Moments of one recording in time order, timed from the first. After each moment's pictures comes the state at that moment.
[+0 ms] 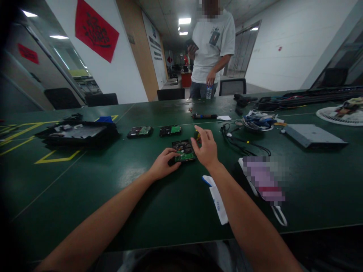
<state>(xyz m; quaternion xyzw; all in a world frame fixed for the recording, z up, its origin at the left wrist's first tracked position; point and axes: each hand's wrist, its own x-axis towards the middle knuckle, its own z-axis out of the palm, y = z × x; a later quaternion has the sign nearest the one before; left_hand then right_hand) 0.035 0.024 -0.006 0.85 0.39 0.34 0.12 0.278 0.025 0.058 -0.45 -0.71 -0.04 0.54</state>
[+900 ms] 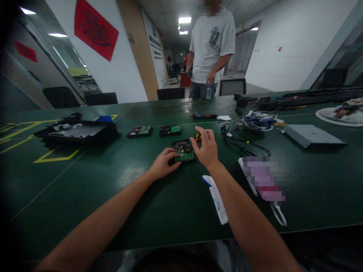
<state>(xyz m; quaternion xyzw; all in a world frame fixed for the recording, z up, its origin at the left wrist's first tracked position) 0.036 0.023 -0.005 0.85 0.40 0.34 0.11 0.278 0.025 0.057 -0.46 -0.71 -0.06 0.54</state>
